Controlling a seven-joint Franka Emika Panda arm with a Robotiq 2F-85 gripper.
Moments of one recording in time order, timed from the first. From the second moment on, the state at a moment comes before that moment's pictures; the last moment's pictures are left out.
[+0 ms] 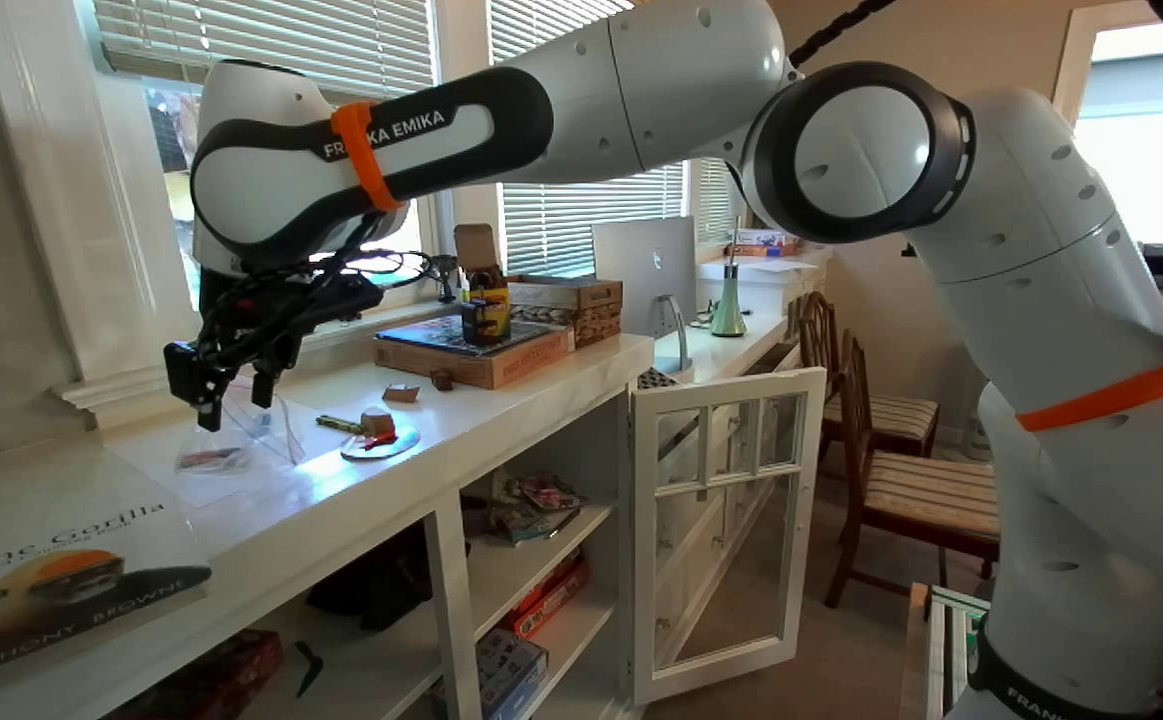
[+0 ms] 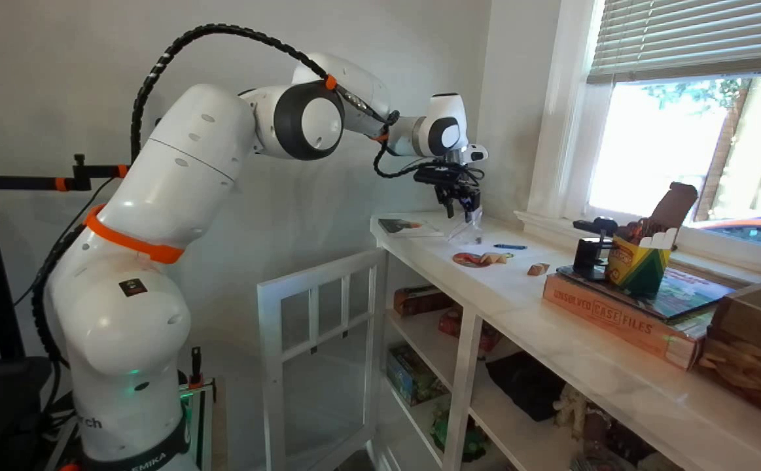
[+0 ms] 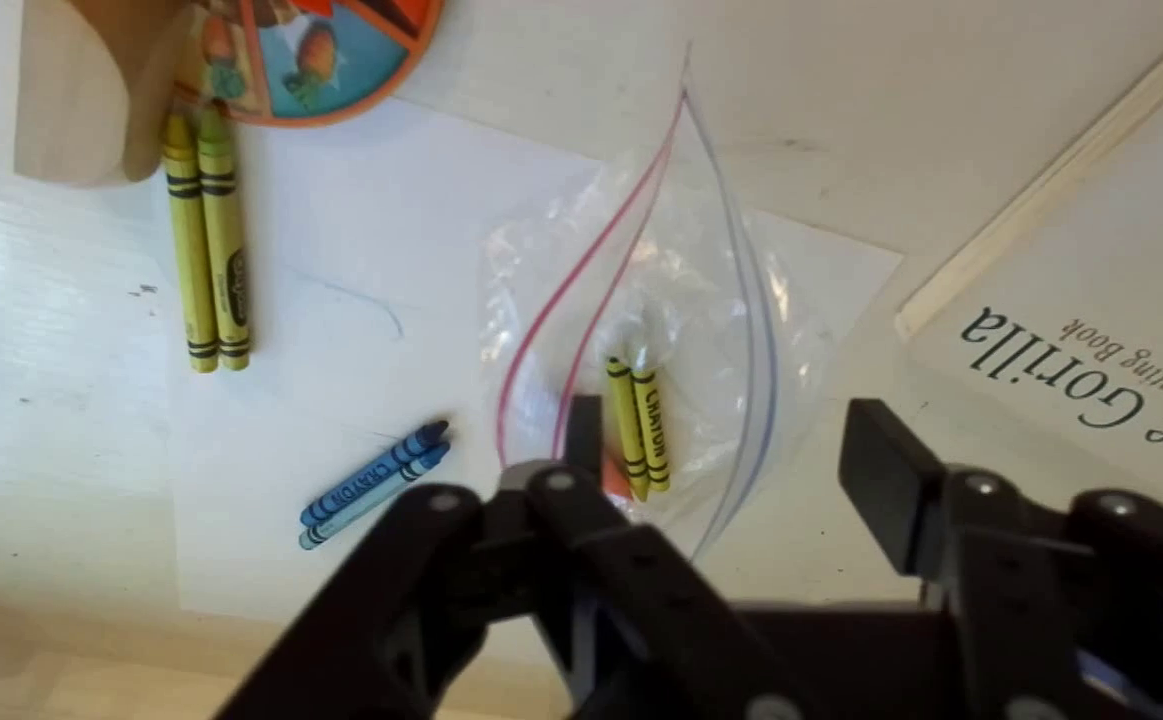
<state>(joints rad) 0.42 0.55 -0.03 -1.24 -0.05 2.16 0.09</state>
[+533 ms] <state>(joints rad) 0.42 0.55 -0.02 -1.24 -0.04 2.19 0.09</state>
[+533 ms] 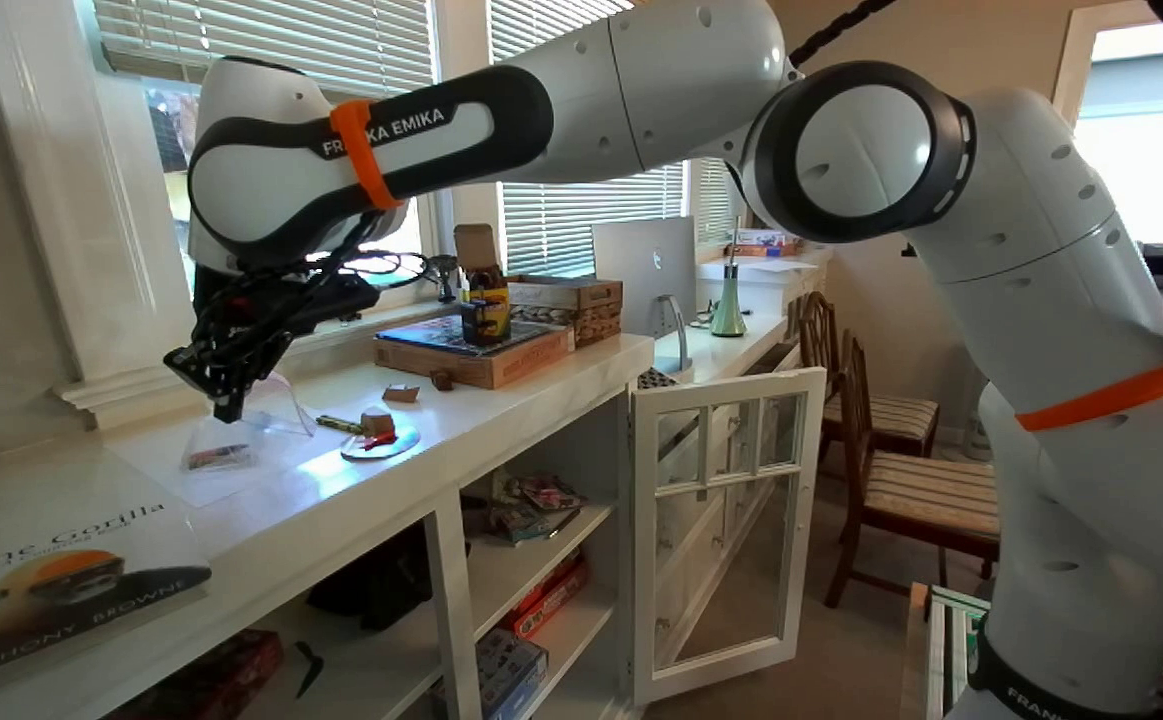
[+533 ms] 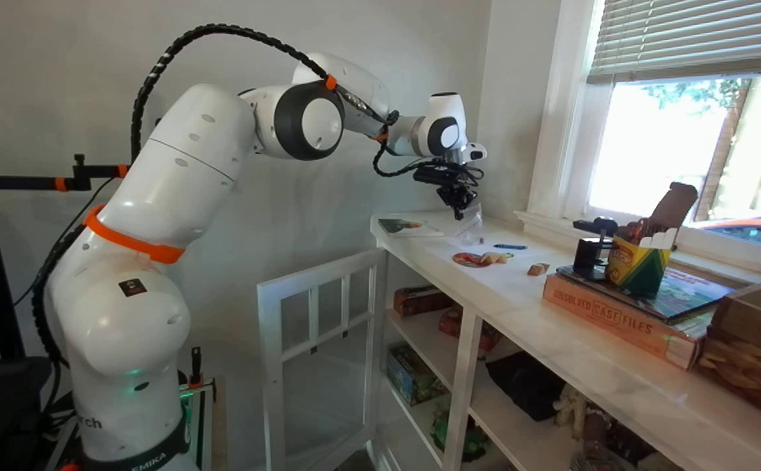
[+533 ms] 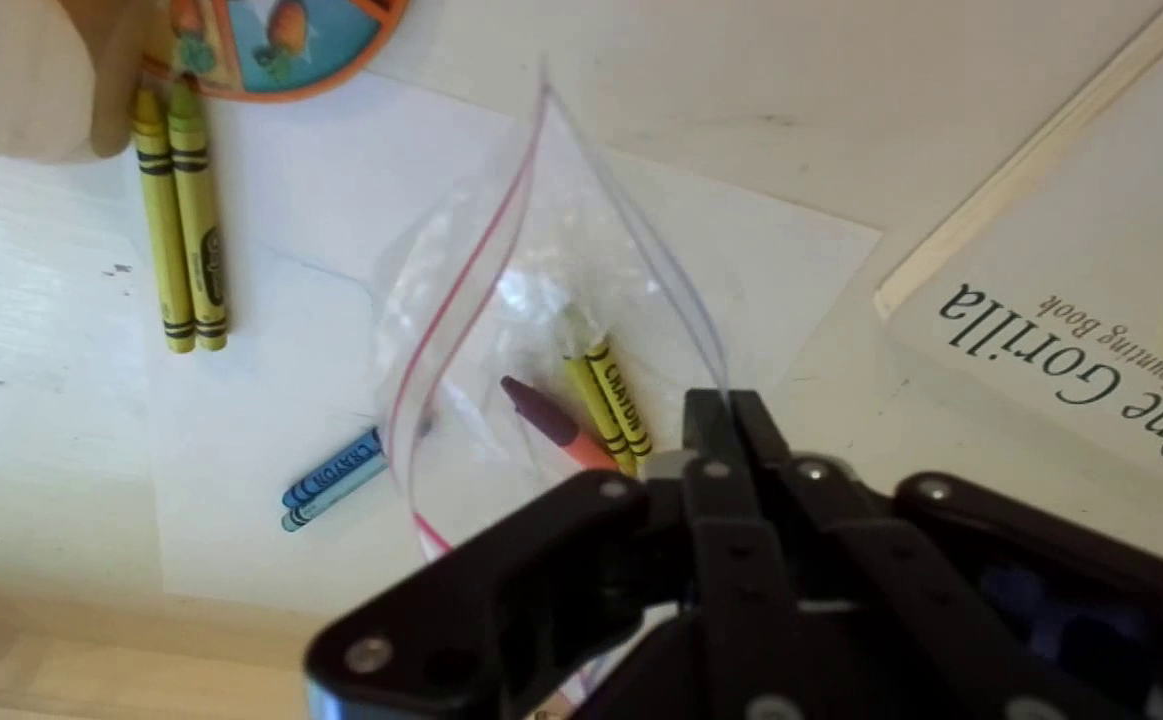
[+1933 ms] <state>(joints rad) 0.42 0.53 -0.02 -1.24 -0.04 2.20 0.09</state>
